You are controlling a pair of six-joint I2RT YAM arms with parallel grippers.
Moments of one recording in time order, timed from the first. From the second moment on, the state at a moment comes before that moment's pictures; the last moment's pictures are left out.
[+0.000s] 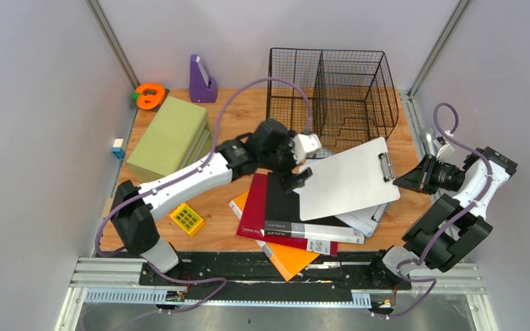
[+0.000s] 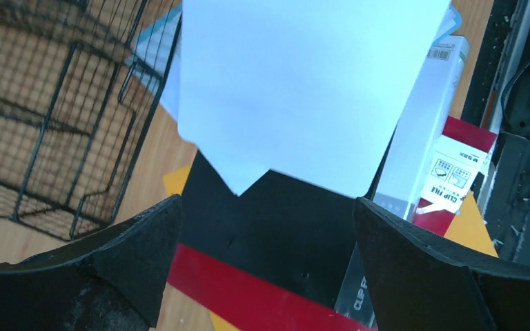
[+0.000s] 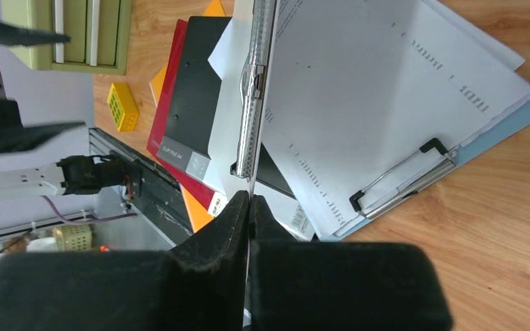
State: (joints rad) left arm -0.83 1.59 1.42 -0.51 0.33 0.24; right arm -0.80 1.45 1.24 -1.48 -0.99 -0.77
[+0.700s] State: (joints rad) left arm -1.32 1.97 1.42 -0.24 -0.28 0.47; right arm -0.80 1.44 1.22 -1.48 -0.96 -0.66
